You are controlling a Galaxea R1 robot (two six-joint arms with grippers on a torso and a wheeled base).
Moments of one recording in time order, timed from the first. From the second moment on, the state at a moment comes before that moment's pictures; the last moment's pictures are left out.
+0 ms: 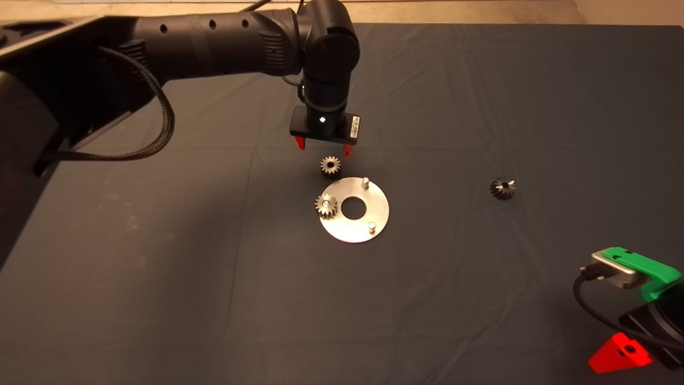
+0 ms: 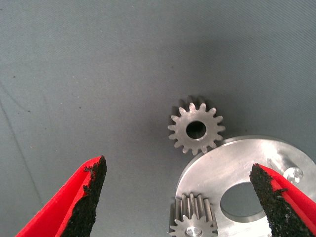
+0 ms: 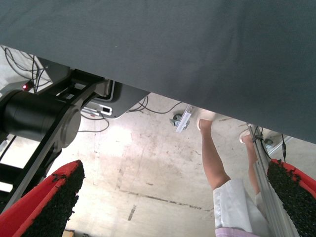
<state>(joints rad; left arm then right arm) -0.51 2.92 -1.57 0.33 1.52 -1.24 0.40 1.90 -0.42 0.08 -1.53 1.23</state>
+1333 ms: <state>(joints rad) -0.43 2.94 -1.54 0.34 1.48 -1.25 0.40 1.91 -0.42 0.08 -1.53 1.23</state>
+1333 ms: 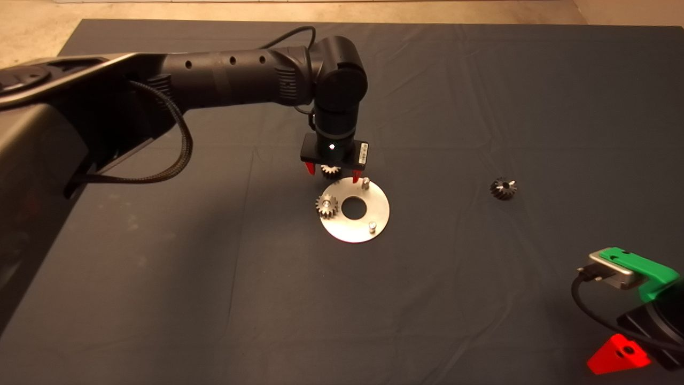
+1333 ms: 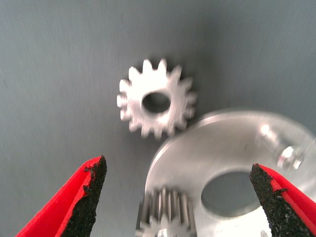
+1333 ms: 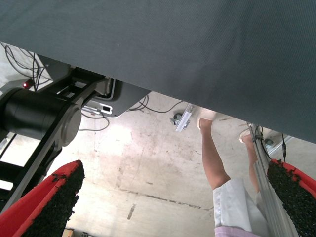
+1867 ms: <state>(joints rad) -0.41 2.93 -1.53 0.42 1.41 -1.25 0.40 1.91 -0.42 0.08 -1.53 1.23</state>
